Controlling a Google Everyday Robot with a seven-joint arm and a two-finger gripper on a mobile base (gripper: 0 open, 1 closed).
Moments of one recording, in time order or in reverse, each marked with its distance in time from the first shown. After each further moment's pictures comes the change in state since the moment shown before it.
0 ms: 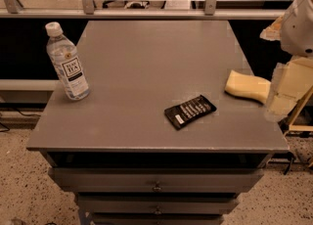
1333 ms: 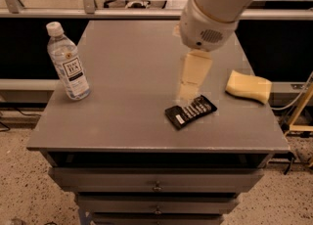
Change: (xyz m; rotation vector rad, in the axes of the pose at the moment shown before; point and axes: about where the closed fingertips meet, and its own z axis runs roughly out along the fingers) arm -0.153 -0.005 0.056 -0.076 -0.144 -0.201
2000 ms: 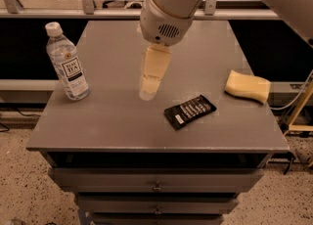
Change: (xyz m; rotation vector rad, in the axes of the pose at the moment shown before) arm -0.075 -0.015 0.028 -0.032 -0.098 -0.075
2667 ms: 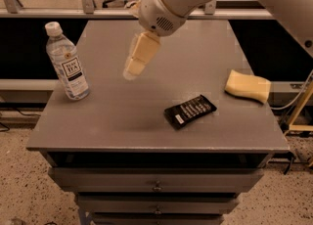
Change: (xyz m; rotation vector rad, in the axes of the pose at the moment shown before) arm -0.024 -0.054 0.009 0.105 -0.271 0.027
